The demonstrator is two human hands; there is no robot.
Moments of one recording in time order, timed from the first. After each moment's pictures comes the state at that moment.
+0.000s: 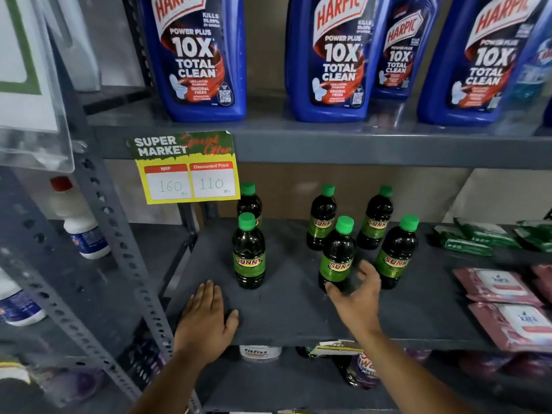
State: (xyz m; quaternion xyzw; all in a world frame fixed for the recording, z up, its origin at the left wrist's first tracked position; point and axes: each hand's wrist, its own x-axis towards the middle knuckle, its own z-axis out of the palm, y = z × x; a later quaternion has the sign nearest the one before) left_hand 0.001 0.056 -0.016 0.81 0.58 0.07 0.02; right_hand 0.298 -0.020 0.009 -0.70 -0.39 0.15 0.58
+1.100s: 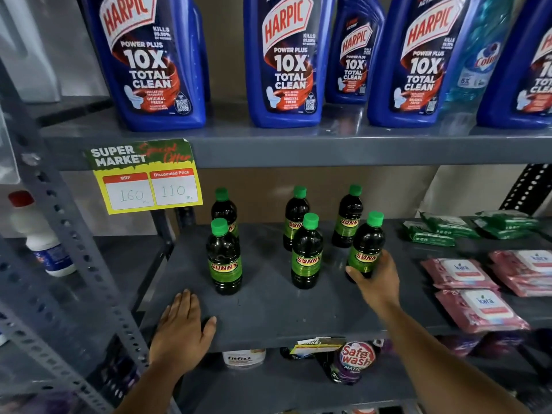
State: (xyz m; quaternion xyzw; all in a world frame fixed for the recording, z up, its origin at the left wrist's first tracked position) left_hand 0.001 0.055 -0.012 0.81 0.58 0.05 0.03; right_hand 0.399 -0.032 0.022 -0.78 -0.35 0.06 0.51
